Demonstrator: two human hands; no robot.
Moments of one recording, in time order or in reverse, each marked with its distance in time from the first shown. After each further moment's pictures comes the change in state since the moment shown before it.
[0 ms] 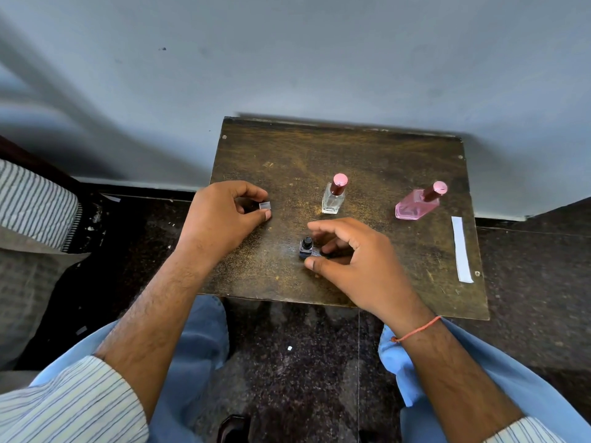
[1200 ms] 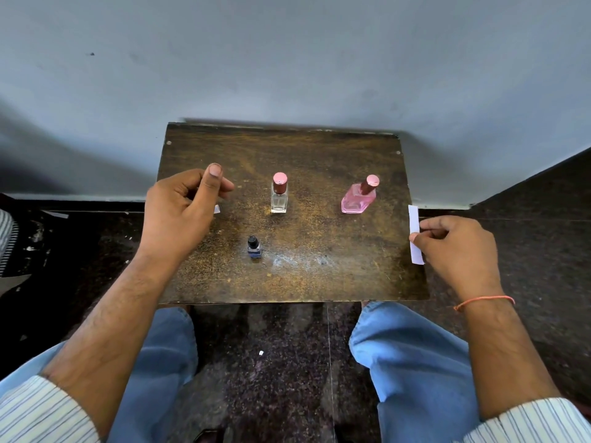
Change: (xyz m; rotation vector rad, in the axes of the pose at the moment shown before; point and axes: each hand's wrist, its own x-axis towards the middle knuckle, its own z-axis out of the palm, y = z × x) left_hand -0.011 0.039 0.013 -0.316 0.175 0.132; right_hand -0.040 0.068 -0.157 -0.463 0.431 0.556
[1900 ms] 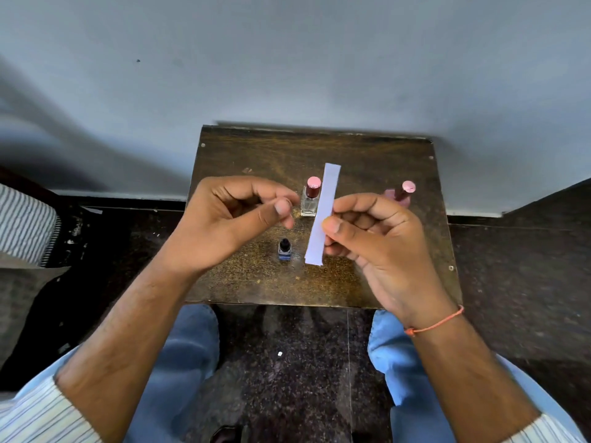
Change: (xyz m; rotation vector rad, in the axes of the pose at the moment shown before) left_hand -0.012 0.025 -0.017 -0.544 -0.464 0.201; right_hand -0.081 -0.136 0.039 1.342 -0.595 -0.221
